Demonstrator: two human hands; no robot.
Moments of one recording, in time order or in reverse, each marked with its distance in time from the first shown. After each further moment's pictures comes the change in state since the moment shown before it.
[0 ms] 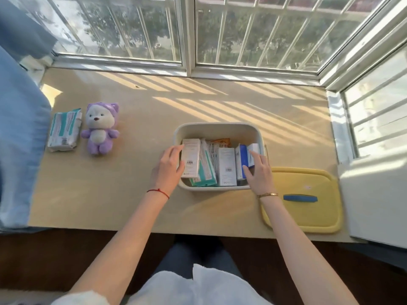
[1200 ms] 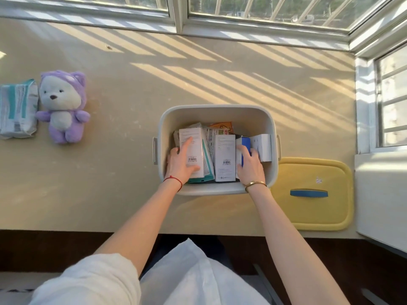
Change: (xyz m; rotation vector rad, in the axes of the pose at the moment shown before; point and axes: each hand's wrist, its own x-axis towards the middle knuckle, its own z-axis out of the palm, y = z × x) left_hand 0.051 -0.028 0.130 -0.241 -0.405 -0.454; right_hand 0.057 0.027 0.086 -0.134 -0.250 0.242
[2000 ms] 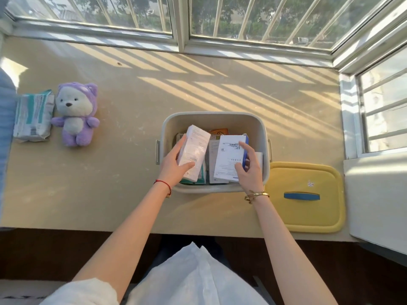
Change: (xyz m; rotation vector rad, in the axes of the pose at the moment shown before) left_hand -0.044 0.014 -0.041 -0.391 0.024 0.126; right_hand -0.050 -0.009 -0.036 0.694 0.086 -0.128
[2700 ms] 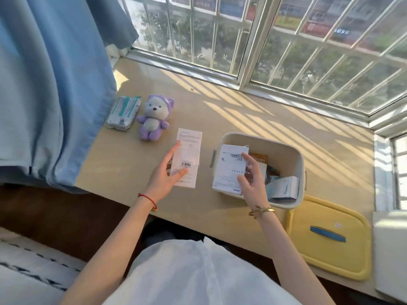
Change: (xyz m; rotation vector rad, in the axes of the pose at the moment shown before) left_hand -0.146 -0.010 -0.163 -0.232 0.214 0.178; right_hand -0.093 -0.131 0.073 0.125 -0.261 -0.168
